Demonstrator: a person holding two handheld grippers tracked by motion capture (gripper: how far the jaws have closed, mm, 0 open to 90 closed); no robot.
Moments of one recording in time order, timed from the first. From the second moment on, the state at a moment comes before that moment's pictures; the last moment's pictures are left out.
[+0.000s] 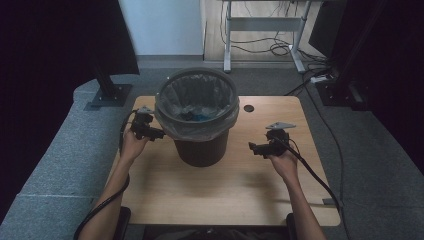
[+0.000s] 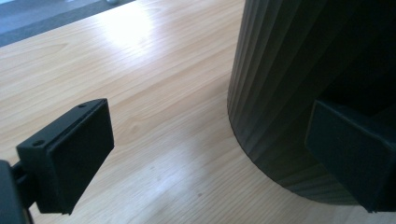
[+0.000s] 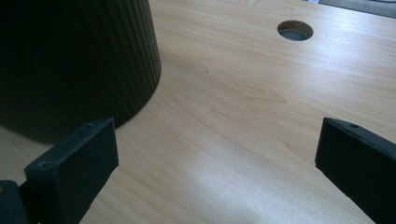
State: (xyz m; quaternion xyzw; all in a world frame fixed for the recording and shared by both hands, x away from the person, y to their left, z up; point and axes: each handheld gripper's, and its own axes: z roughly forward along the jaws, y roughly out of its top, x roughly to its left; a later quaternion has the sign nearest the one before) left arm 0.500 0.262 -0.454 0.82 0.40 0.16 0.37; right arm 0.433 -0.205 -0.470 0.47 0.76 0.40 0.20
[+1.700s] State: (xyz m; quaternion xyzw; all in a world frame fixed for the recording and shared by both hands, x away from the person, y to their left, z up) left arm 0.529 0.213 -0.449 0.83 0.35 0.12 0.41; right arm 0.512 -0.206 -0.464 0.49 0.74 0.41 0.20
